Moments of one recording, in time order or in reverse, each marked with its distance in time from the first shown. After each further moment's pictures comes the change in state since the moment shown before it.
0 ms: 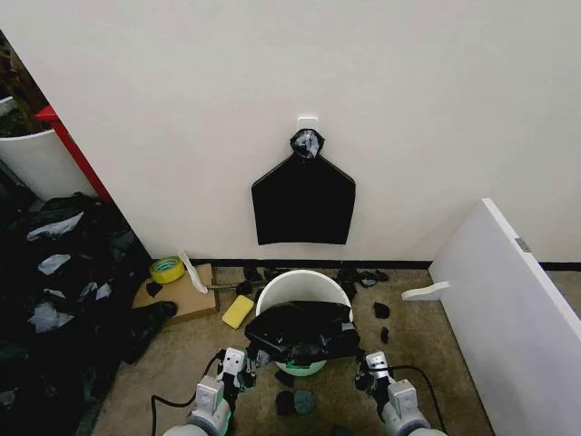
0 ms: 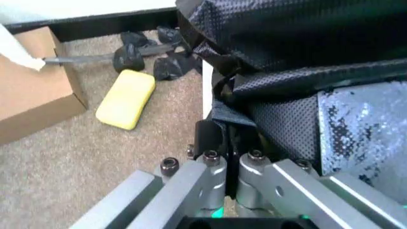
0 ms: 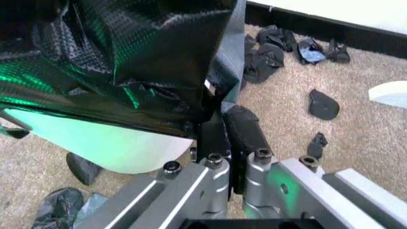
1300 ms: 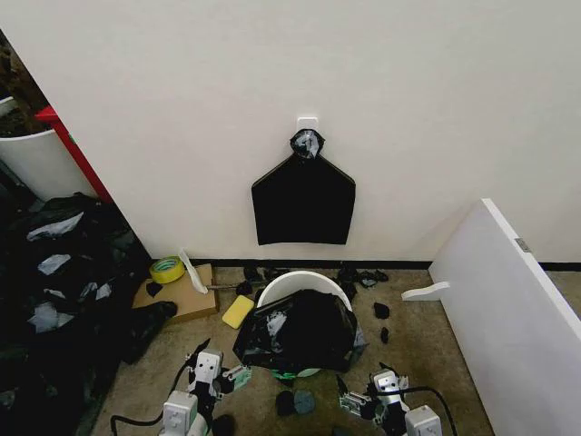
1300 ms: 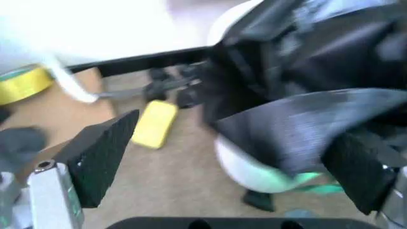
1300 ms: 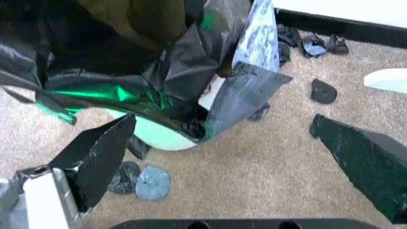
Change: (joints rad) left arm 0.250 0.074 -0.149 -0.241 0.094 -0.034 -0.011; right arm -0.220 -0.093 0.046 0.322 0.046 -0.082 0.110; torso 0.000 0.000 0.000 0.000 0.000
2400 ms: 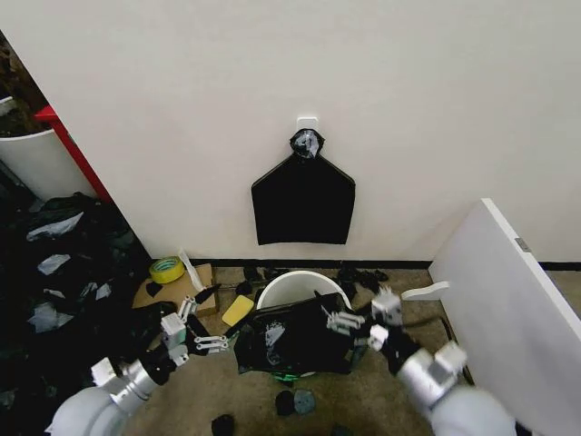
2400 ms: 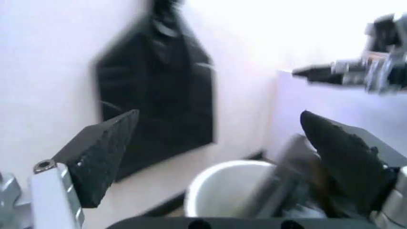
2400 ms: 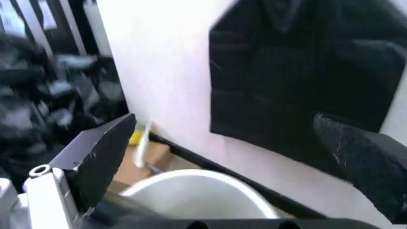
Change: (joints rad) left arm -0.129 -0.092 -0.472 0.311 -0.256 -0.509 1.037; right arm 0.462 -0.071 0.094 -0.148 0.139 0.252 -0.535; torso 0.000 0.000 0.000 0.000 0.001
